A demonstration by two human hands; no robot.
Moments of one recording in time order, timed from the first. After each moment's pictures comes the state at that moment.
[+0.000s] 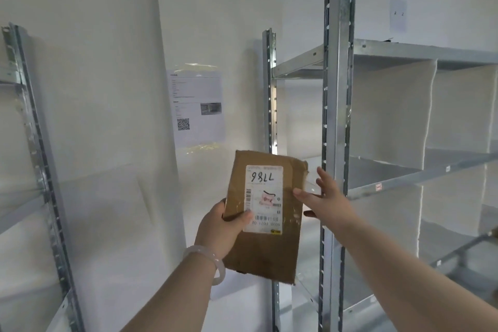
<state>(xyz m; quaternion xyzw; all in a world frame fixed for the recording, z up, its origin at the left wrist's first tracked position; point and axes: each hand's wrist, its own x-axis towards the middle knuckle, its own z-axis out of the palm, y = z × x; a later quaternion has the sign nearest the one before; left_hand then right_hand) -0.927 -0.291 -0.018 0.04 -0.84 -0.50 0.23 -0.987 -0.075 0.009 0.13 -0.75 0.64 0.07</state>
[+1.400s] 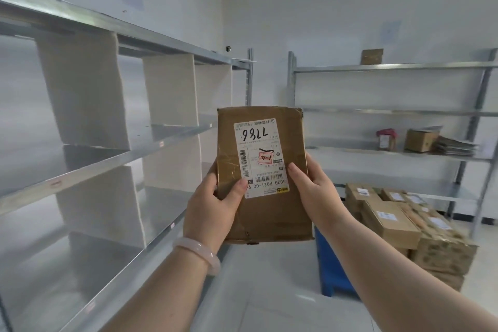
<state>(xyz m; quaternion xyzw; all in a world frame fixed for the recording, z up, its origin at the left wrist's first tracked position) -0.911 0.263 -0.025 -0.32 -0.73 -0.60 0.09 -0.819 0.424 -0.013 -0.12 -0.70 0.60 0.36</state>
